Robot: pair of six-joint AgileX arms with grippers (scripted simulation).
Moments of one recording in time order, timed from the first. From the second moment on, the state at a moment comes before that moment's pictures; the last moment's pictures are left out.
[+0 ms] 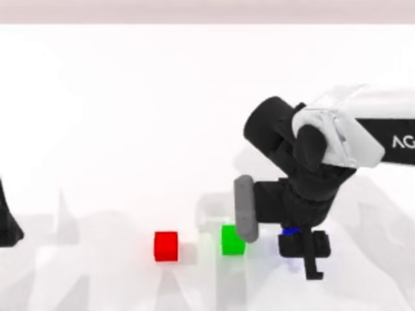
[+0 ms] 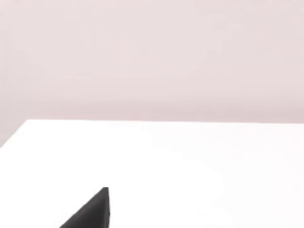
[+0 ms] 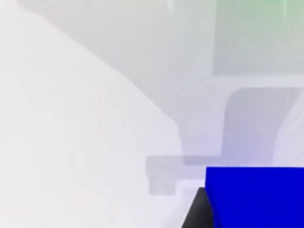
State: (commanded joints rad) left arm 0.02 0.00 0.00 0.00 0.00 0.00; right arm 0.69 1.91 1.19 -0.85 -0.01 -0.87
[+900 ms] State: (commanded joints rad) left arm 0.02 0.00 0.00 0.00 0.00 0.00; right arm 0.69 1.91 1.19 -0.85 -0.01 -0.87
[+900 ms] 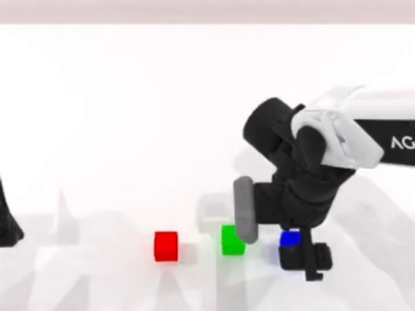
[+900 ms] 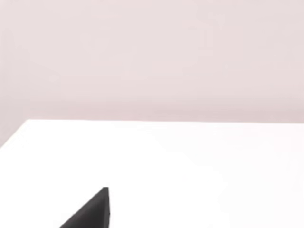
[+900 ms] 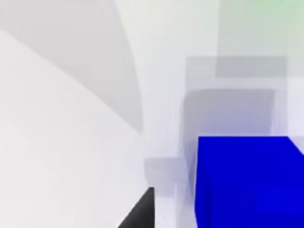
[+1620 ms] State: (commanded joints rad) left arm 0.02 0.00 0.00 0.00 0.00 0.00; right arm 0.70 1.90 1.23 -0.89 -0.01 -0.87
